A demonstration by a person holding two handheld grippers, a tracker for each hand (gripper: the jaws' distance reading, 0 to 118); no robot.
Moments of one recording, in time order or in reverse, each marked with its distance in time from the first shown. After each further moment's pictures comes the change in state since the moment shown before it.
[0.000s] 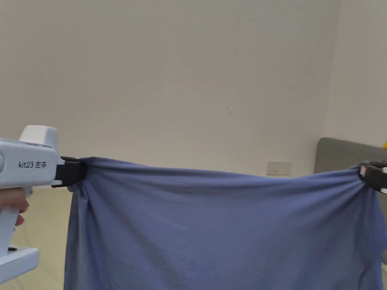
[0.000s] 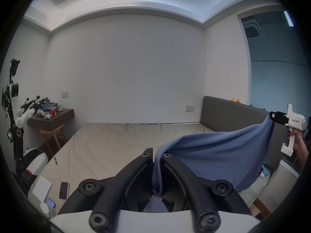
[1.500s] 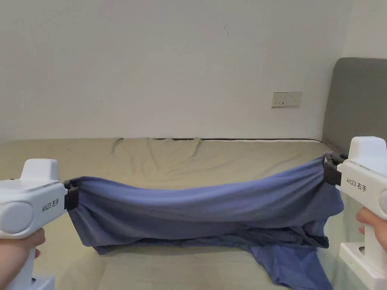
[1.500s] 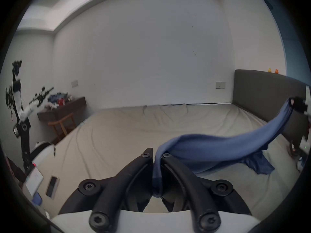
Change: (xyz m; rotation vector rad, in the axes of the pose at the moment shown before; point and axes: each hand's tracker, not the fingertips) left arm 0.012 -0.178 -0.233 -0.161 0.193 -0.013; right arm -0.040 -0.198 -0.193 -0.137 0.000 0.005
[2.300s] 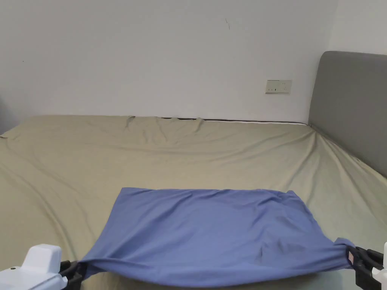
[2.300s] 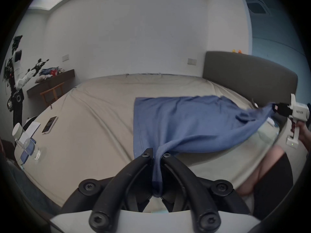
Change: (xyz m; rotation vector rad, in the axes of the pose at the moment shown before) left arm -0.028 -0.234 0.258 -0.180 -0.231 -0.071; right arm 0.024 -0.169 0.317 -0.187 0.091 0.077
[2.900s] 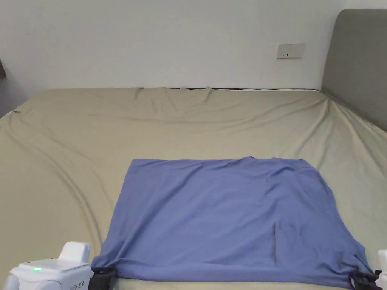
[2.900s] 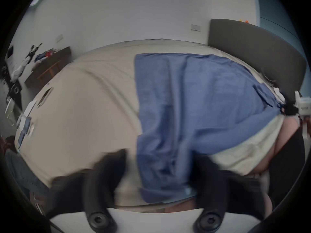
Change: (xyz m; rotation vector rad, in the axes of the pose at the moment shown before) left arm -0.009 -0.061 -0.058 -0.278 0.122 0.068; right arm 0.008 -0.078 -0.039 -0.449 -0.019 0.021
